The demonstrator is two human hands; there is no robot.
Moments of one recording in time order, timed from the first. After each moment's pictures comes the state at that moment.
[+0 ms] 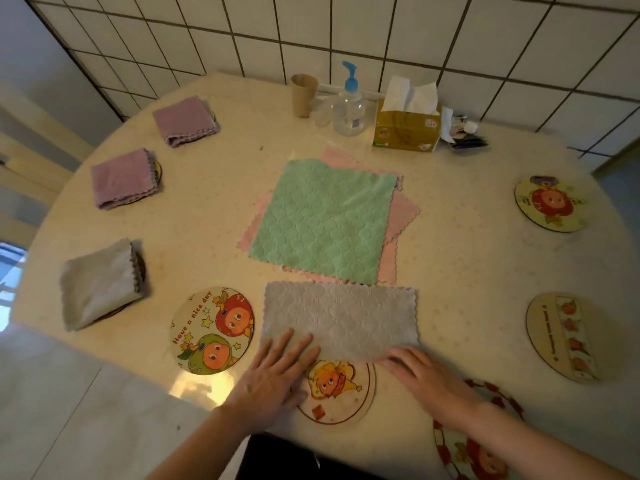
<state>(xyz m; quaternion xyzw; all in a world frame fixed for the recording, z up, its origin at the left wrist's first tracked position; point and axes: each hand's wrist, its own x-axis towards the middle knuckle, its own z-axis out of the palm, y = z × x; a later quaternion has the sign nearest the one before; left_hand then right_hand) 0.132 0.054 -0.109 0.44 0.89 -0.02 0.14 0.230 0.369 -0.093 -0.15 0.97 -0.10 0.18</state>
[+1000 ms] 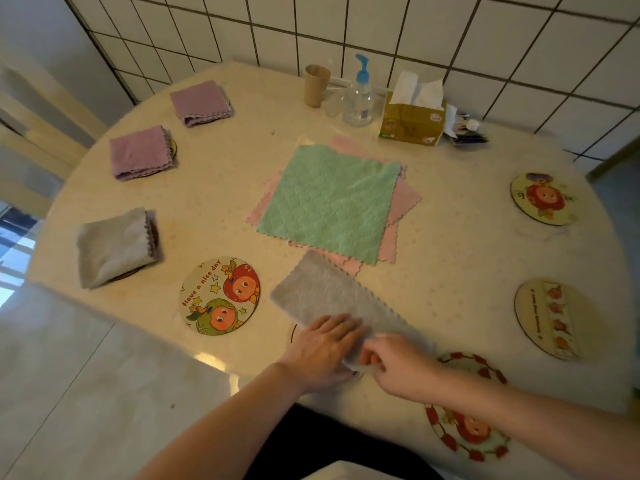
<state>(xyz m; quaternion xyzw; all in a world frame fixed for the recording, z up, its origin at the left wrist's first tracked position) 0.156 0.130 -0.083 0.50 0.85 0.10 0.15 0.216 0.306 -0.025 -0.04 0.92 -0.27 0.29</state>
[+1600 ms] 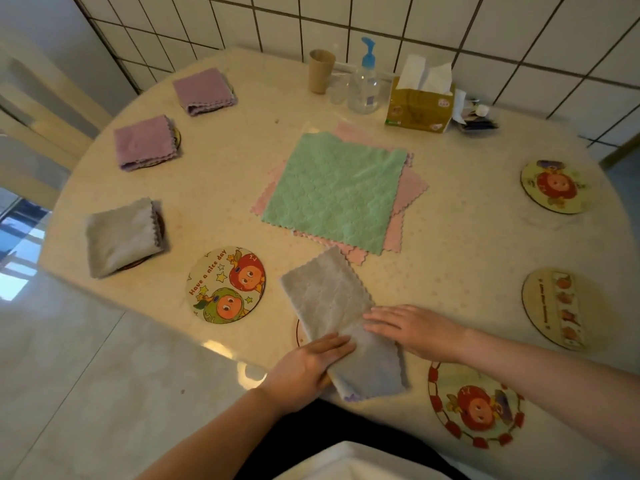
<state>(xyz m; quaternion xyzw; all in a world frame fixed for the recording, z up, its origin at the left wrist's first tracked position) 0.192 0.086 -0.085 0.41 0.83 0.29 0.23 0.198 0.372 -0.082 -0.36 0.91 -0.05 0.19</state>
